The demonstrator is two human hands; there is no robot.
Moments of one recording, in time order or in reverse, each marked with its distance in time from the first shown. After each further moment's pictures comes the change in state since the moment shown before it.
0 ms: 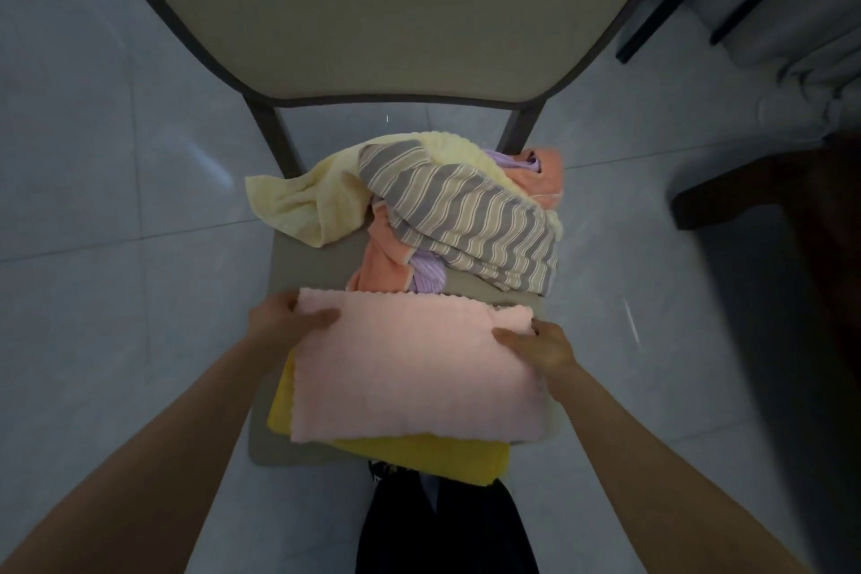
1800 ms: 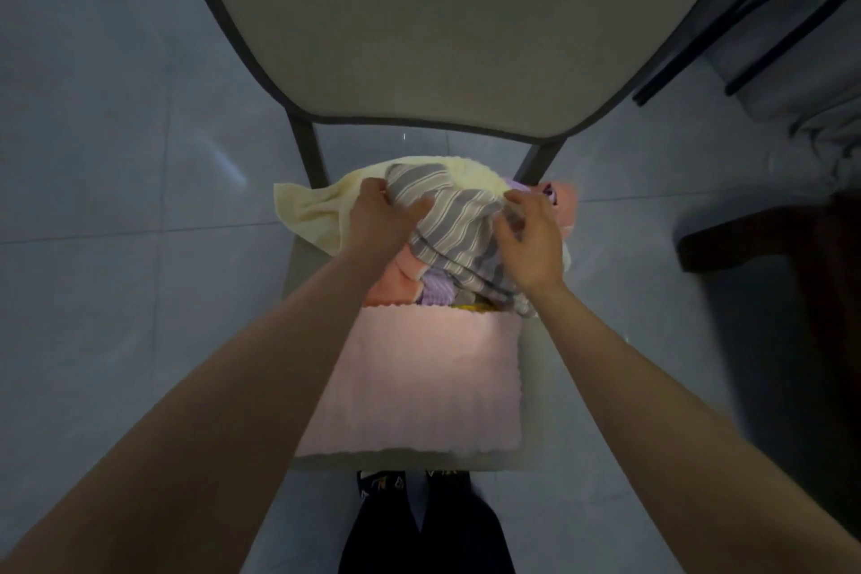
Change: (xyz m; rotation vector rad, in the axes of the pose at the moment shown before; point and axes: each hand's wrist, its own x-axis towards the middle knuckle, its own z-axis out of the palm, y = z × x) left_hand 0.003 0.150 0.019 -0.175 0.132 0.344; right_hand -0.014 -0.157 0.003 -0.152 0.256 -0.836
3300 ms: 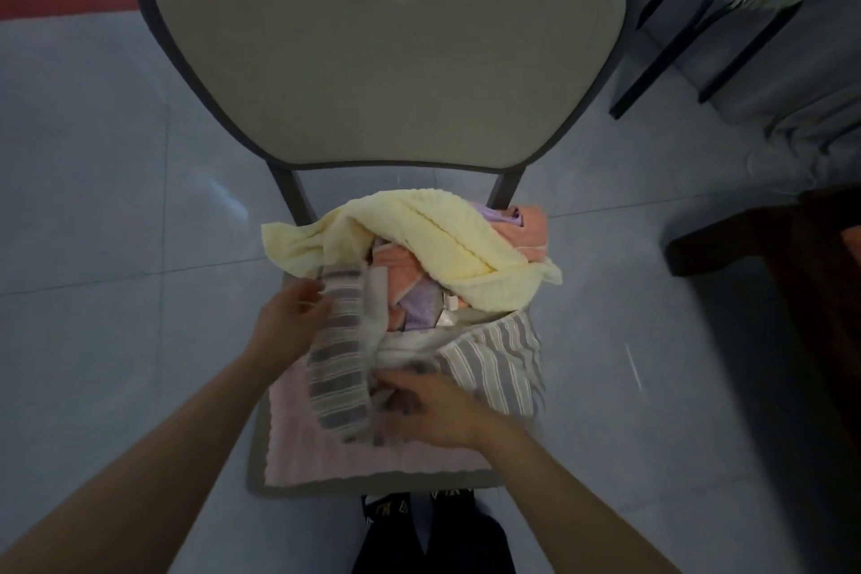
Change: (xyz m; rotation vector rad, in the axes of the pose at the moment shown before) left_hand -0.064 -0.044 -0.059 0.203 -0.030 -0.148; right_hand -0.129 -0.017 0.010 0.187 -1.035 -0.039
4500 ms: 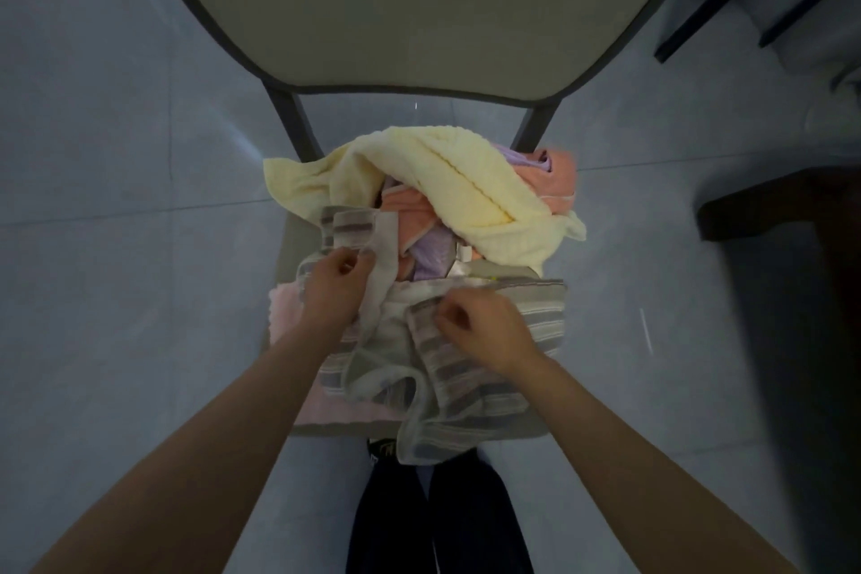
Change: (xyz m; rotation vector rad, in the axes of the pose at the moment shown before) left_hand -0.012 0.003 0.061 -0.228 0.086 -0.122; right_hand 0.009 0.048 -0.038 -0.458 0.419 -0.067
